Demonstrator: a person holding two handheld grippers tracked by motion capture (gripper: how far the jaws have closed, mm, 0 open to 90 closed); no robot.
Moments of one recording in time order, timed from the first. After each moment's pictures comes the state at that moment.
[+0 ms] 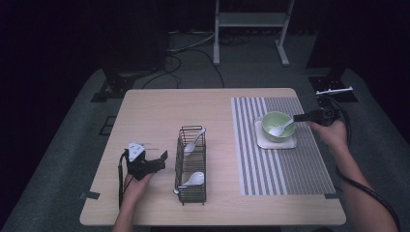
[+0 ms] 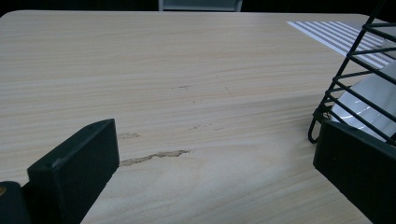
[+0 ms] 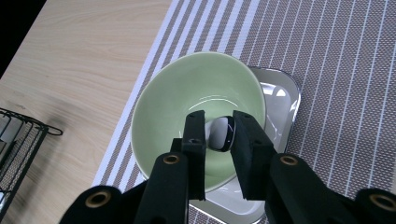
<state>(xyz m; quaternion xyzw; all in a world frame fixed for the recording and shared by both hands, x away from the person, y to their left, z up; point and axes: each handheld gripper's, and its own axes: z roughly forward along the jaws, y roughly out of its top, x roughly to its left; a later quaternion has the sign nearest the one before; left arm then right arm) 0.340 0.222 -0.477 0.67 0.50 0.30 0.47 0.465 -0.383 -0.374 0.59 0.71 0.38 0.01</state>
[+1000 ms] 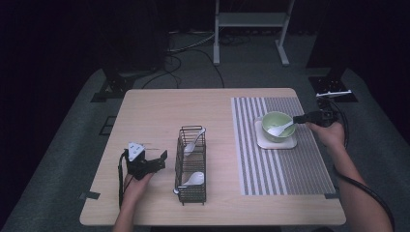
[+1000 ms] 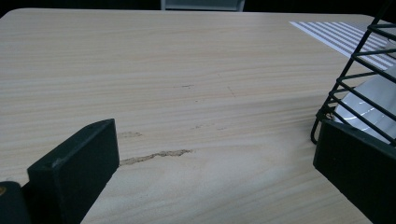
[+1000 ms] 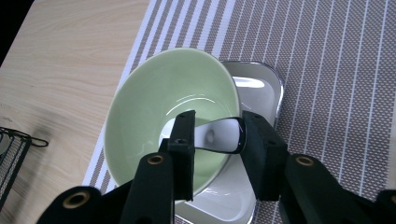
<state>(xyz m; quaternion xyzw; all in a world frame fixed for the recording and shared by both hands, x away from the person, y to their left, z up) 0.340 0.222 -0.477 0.66 0.51 0.30 0.46 0.474 -0.392 -0.394 0.62 0.69 0.37 0.00</state>
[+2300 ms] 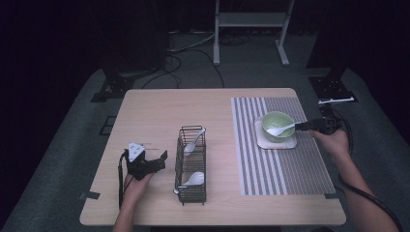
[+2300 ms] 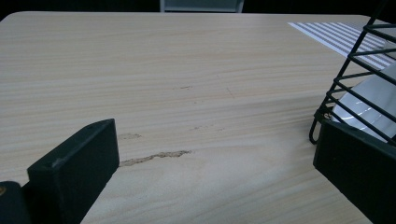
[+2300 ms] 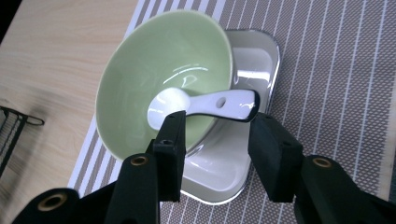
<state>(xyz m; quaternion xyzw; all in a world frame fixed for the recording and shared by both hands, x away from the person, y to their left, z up) 0.339 0.222 -0.477 0.66 0.50 0.30 0.47 0.455 -0.398 -0.406 0.61 0.70 0.37 -0.01</state>
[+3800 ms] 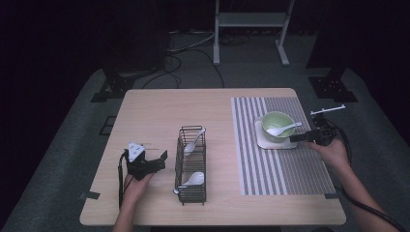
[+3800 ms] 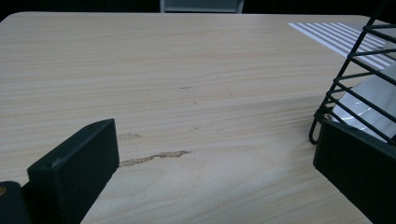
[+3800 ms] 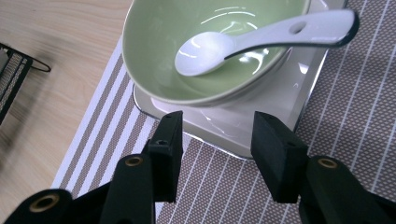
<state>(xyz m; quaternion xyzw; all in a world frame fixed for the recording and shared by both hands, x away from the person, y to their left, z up) 0.339 0.221 -0.477 0.66 0.50 0.30 0.47 0.427 -0.375 -0.415 0.56 0.75 0.34 -0.02</state>
